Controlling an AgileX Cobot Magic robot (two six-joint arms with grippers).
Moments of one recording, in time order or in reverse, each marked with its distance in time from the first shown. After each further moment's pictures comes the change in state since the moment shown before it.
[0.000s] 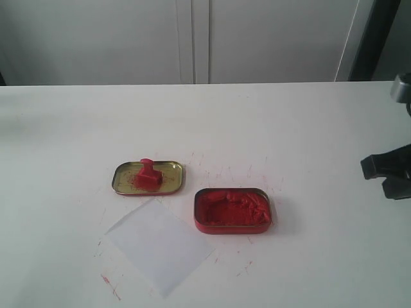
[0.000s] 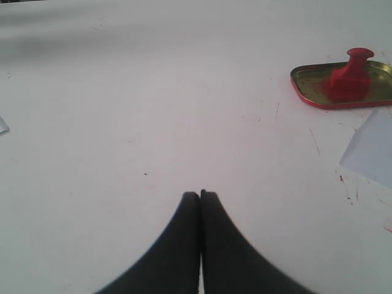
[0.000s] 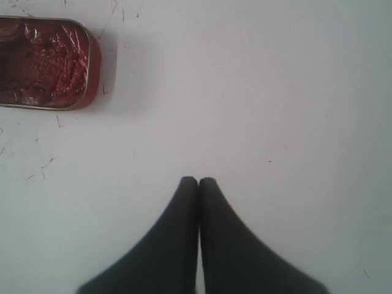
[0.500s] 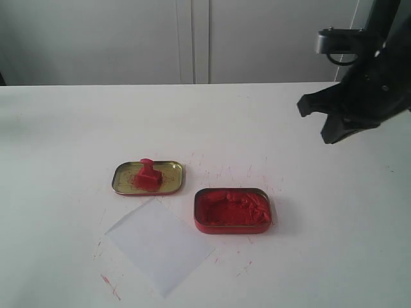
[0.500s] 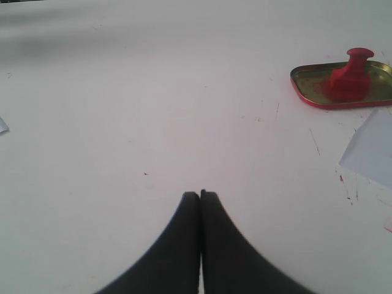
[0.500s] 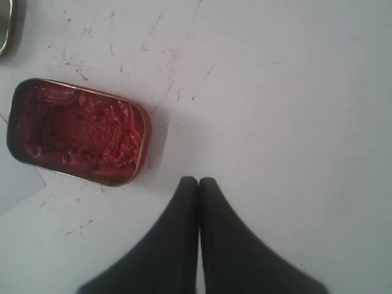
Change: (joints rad) left arm 0.000 0.000 0.000 0.000 0.000 0.000; right arm 0.129 0.429 -0.462 0.002 0.126 -0.010
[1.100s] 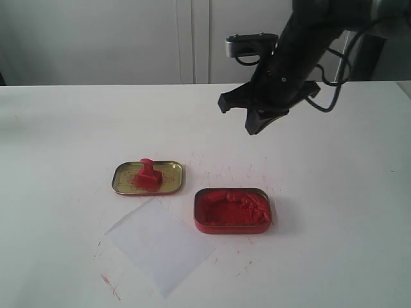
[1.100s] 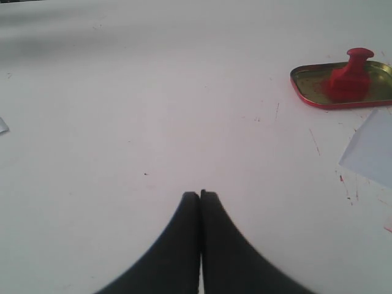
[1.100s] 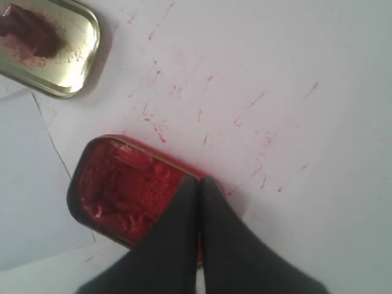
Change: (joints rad) left arm 0.000 0.000 0.000 0.000 0.000 0.000; right arm 0.203 0.337 -0.374 -0.006 0.067 0.018
